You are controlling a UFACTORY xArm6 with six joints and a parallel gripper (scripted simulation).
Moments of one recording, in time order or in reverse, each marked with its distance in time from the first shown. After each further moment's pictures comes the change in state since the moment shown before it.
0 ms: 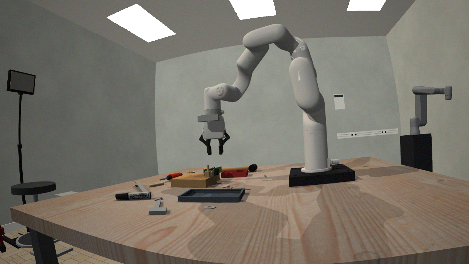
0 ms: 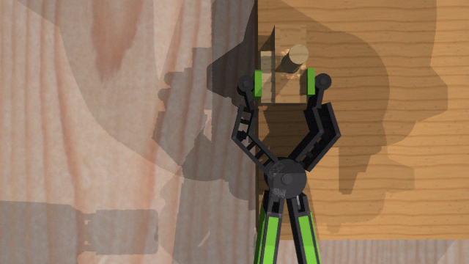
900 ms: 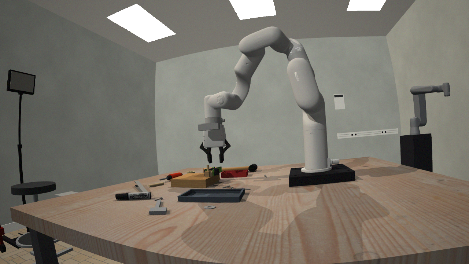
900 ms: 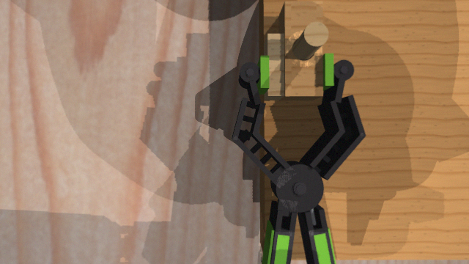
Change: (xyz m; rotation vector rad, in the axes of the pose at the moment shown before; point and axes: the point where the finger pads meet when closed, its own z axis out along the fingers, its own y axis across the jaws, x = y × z) arm 0.000 0.000 0.037 0.001 0.000 0.000
